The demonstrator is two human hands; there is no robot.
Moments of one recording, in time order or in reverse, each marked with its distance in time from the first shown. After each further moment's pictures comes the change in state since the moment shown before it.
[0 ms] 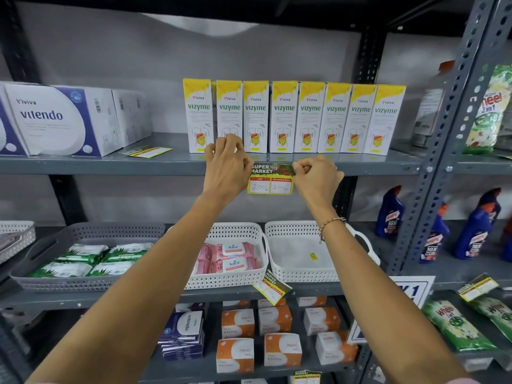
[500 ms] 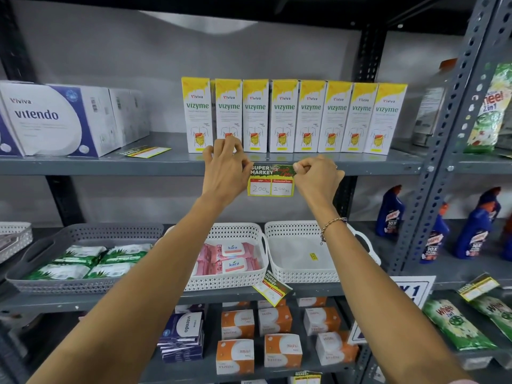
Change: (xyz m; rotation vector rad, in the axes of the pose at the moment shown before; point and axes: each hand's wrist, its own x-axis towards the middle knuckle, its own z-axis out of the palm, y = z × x) left_hand -0.003 -0.002 0.004 -0.038 -0.020 -0.006; right_hand 0.003 0.001 0.002 -0.044 -0.025 0.008
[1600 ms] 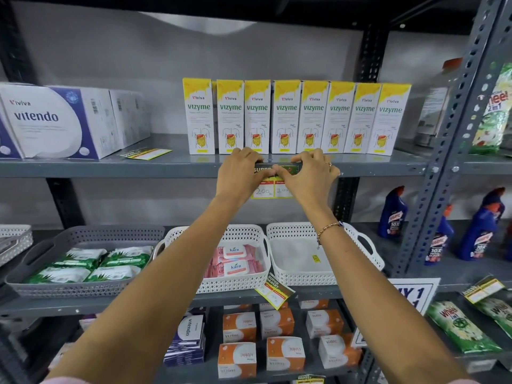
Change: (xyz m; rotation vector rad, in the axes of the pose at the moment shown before) left_hand 0.009 0.014 0.015 -0.246 -0.072 -0.035; right_hand 0.000 -0.006 0.016 -0.111 -0.014 -0.159
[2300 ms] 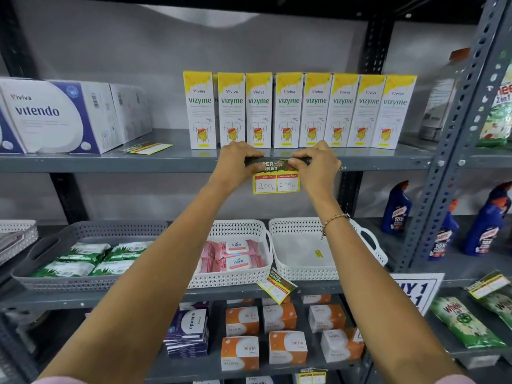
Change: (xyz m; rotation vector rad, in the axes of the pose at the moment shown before) left_hand 0.005 -0.010 -0.021 -0.283 -0.192 -0.030; right_hand 0.008 0.006 -0.004 0.292 -0.019 0.064
